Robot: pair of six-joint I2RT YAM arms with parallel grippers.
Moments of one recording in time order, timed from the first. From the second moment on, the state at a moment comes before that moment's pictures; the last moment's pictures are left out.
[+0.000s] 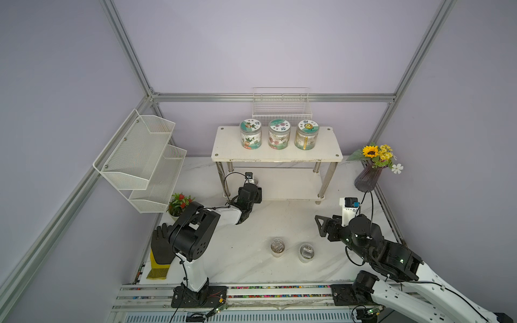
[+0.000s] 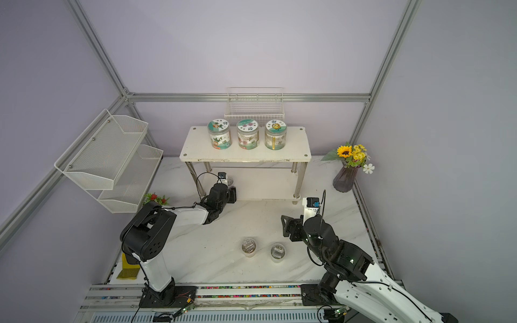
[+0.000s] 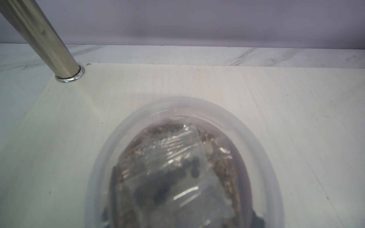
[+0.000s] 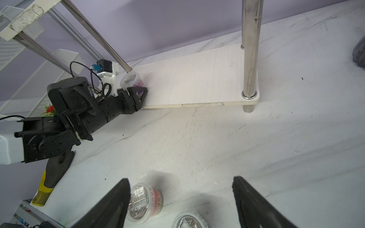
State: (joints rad) left arm -0.51 1.83 0.92 0.40 -0.37 -0.29; right arm 0.82 0.61 0.76 -0.66 0.35 0.65
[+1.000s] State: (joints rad) left arm -0.51 1.82 0.89 0.43 -0.38 -0.29; right arm 0.82 0.62 0.76 -0.66 0.35 0.65
